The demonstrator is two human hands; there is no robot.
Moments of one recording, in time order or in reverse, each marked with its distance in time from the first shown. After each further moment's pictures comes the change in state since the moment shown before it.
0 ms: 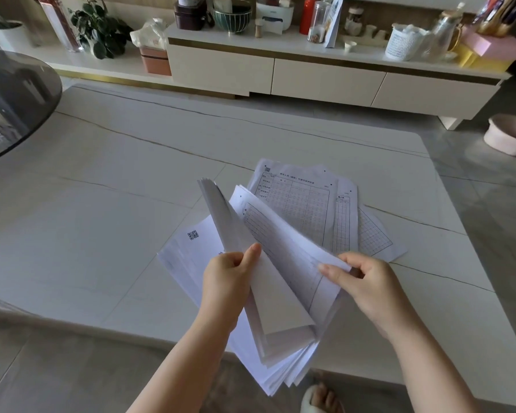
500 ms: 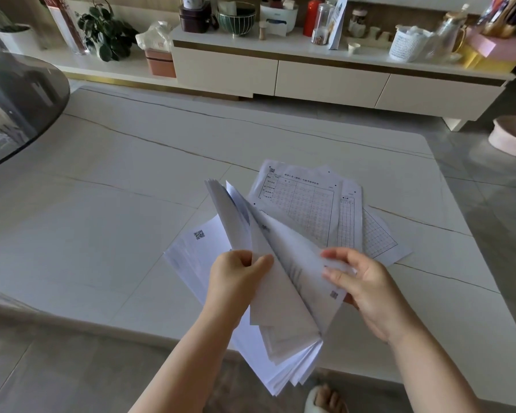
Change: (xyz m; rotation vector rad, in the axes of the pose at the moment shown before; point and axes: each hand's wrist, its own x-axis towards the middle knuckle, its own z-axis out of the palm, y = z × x) left_hand -0.009 0.012 -0.004 0.039 -0.097 0.046; right_hand -0.001 -0.009 0.012 0.328 -0.009 0.215
